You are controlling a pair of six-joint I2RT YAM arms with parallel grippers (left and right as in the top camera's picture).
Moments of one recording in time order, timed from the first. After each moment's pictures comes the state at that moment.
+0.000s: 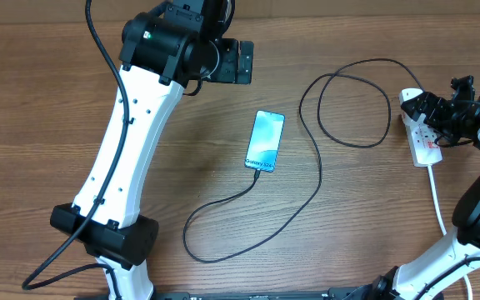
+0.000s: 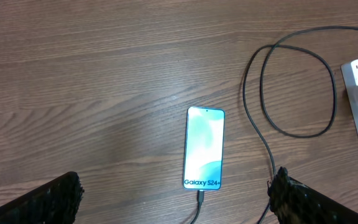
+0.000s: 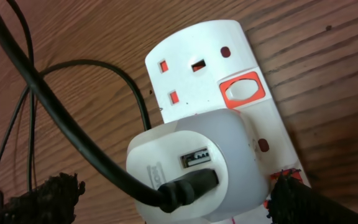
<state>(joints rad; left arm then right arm) -0.41 1.95 2.33 -1.38 0.02 -0.31 -0.52 2.00 1.35 -0.54 -0.53 0.00</state>
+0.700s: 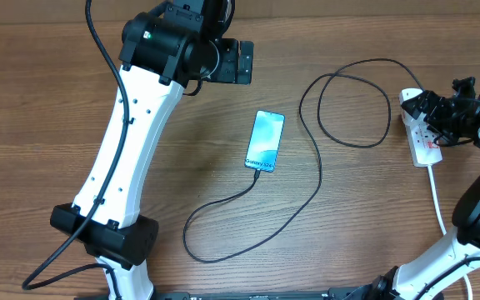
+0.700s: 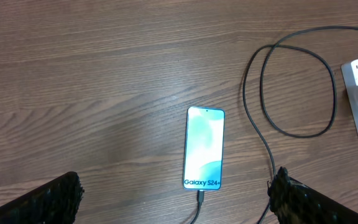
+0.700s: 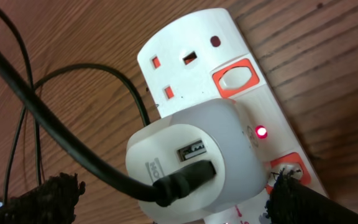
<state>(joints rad) -0.41 1.95 2.33 -1.38 0.02 -0.31 -0.52 2.00 1.37 -0.58 -0.50 0.08</state>
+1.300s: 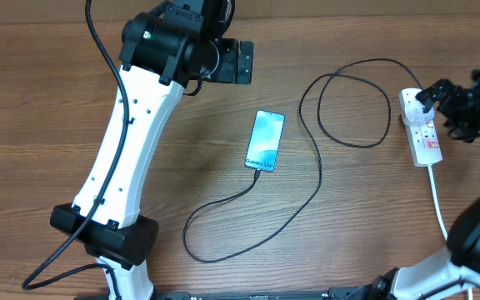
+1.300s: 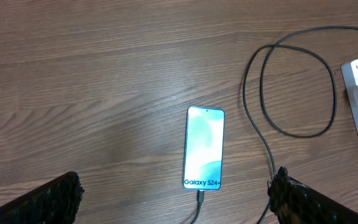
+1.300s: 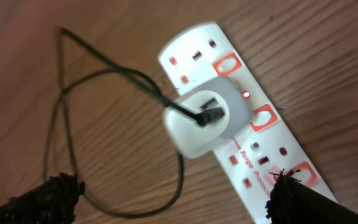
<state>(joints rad) -0.41 1.95 2.33 -1.38 0.02 -0.31 -0.51 1.82 1.46 -0.81 -0.40 0.17</state>
